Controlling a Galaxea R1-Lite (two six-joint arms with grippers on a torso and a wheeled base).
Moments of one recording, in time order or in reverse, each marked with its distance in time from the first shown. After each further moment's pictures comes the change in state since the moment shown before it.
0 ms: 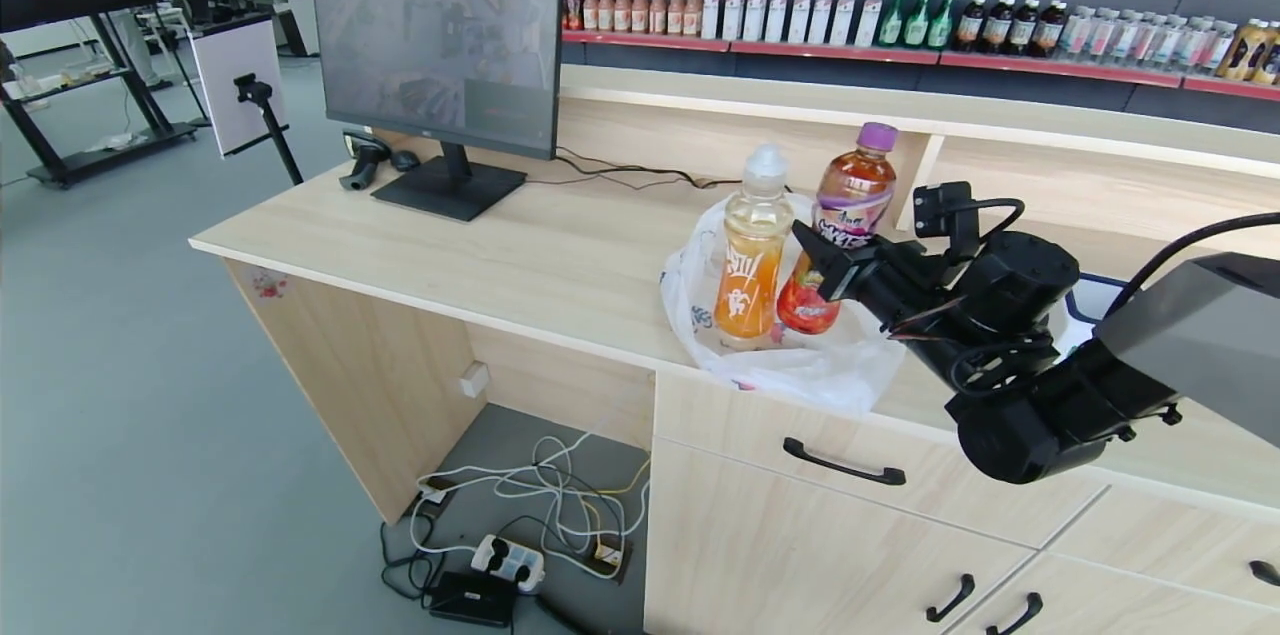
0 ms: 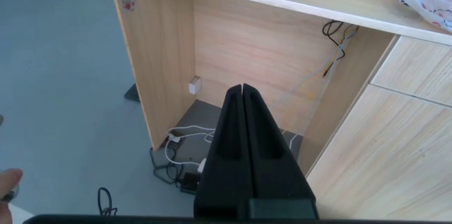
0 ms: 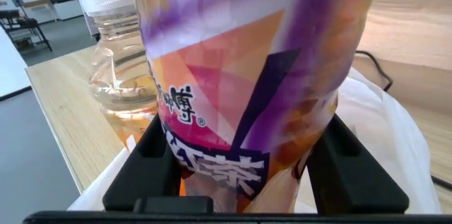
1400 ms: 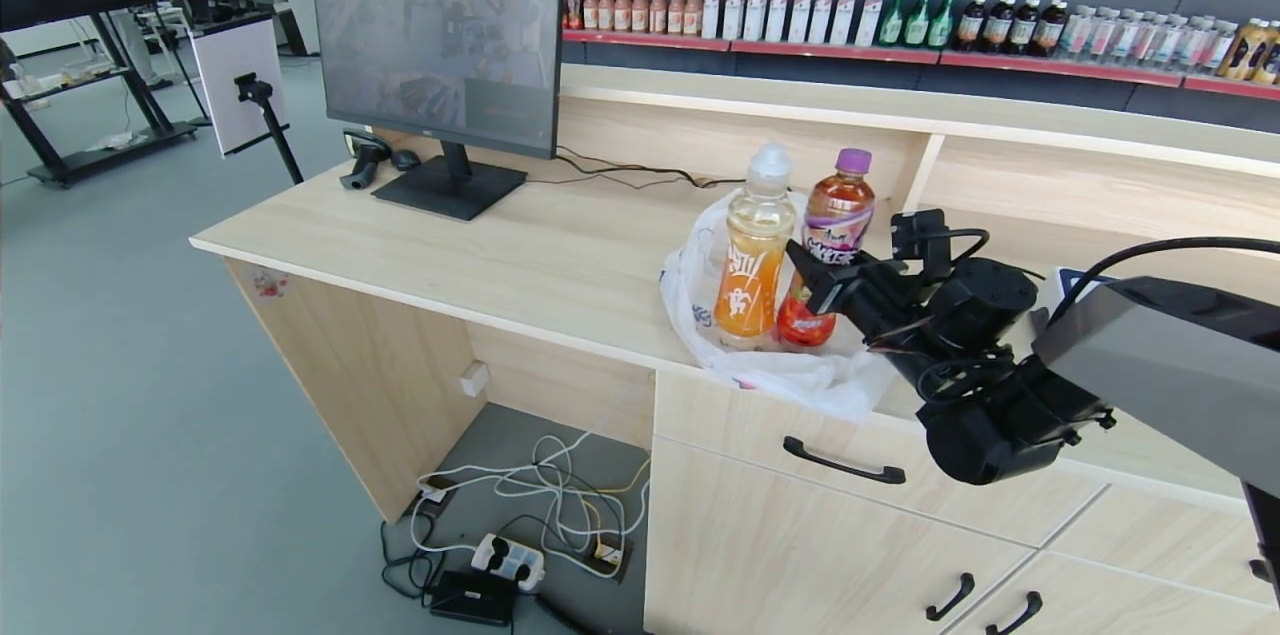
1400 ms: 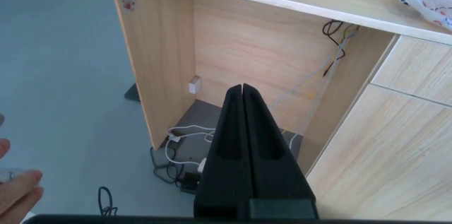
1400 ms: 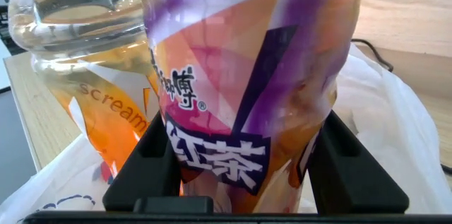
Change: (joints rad) left arm 0.000 0.000 0.000 0.000 0.000 0.001; right arm -0.025 0.133 -0.083 -0.071 -0.001 -0.014
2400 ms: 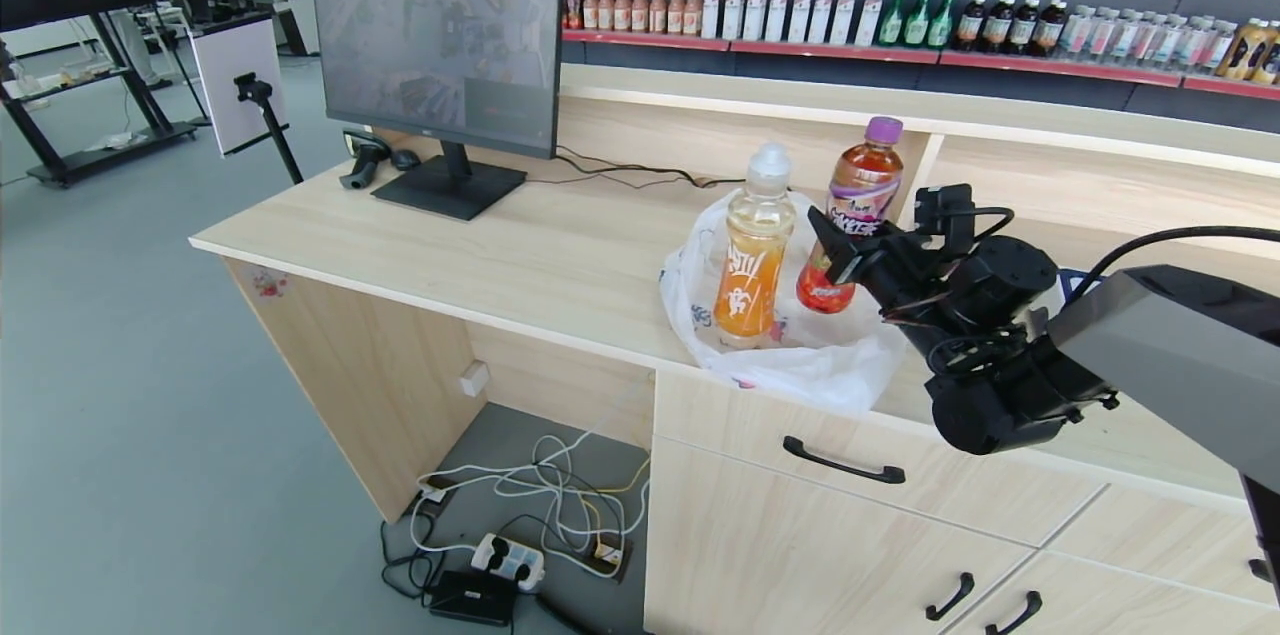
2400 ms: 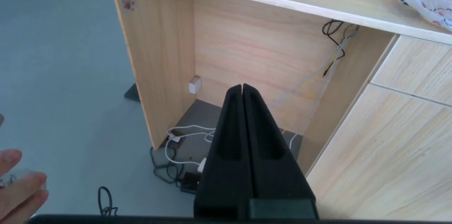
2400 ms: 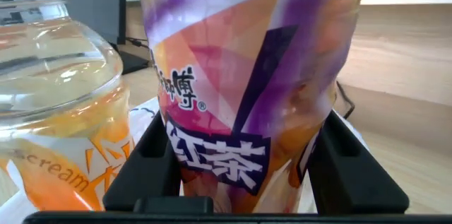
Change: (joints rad) left arm 0.000 0.000 0.000 0.000 0.000 0.000; right arm -0.057 0.021 -0.114 -0.001 0.001 -0.033
